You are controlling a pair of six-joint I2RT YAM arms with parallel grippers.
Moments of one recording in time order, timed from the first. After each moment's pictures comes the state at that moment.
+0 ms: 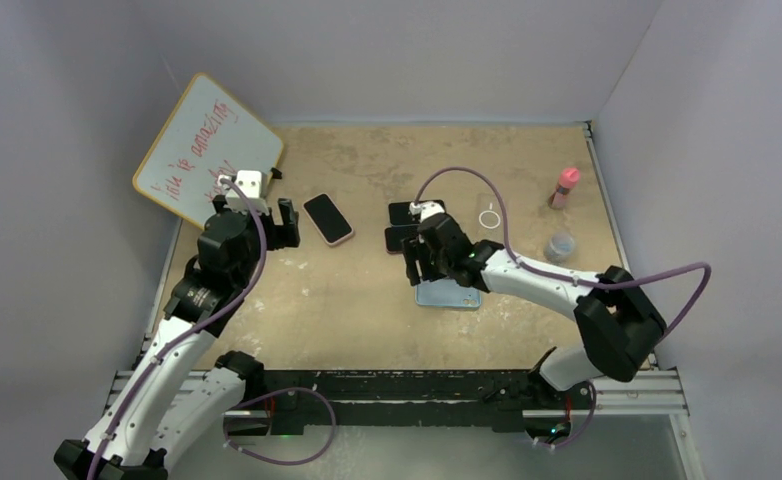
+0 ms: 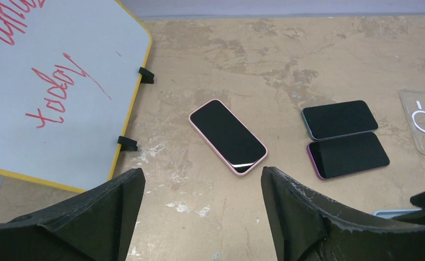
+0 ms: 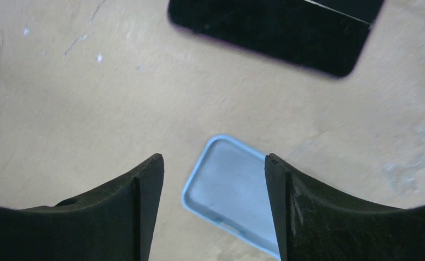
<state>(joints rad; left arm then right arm) -0.38 0.73 0.79 -0.32 -0.27 -0.14 0.74 1.49 0.89 -0.26 0.10 0.33</state>
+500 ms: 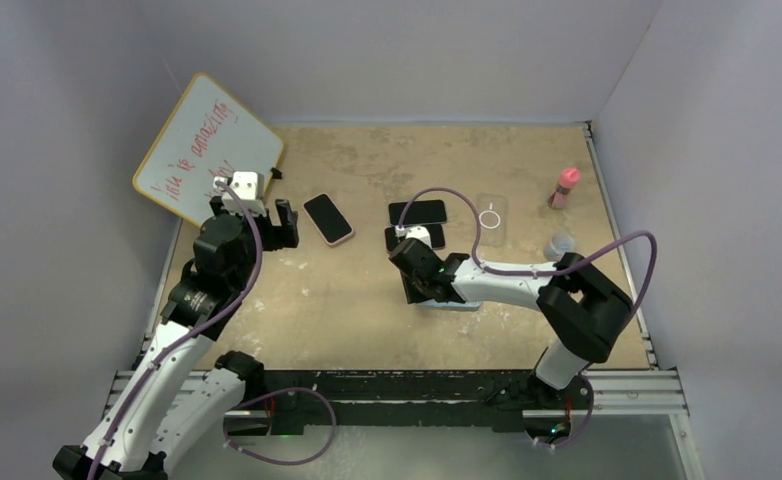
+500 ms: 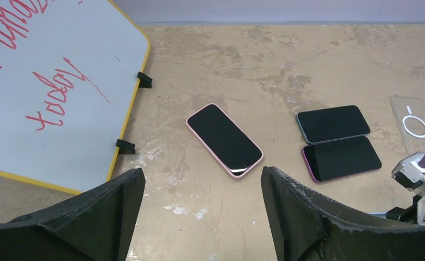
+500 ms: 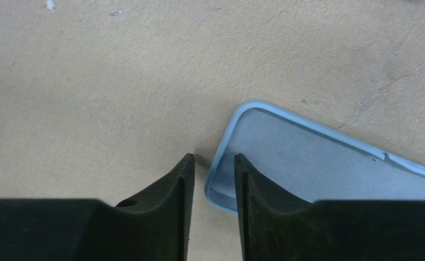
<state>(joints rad) -0.38 0.70 0.79 -0.32 -0.26 -0.15 0.93 1.63 0.89 -0.33 0.27 0.56</state>
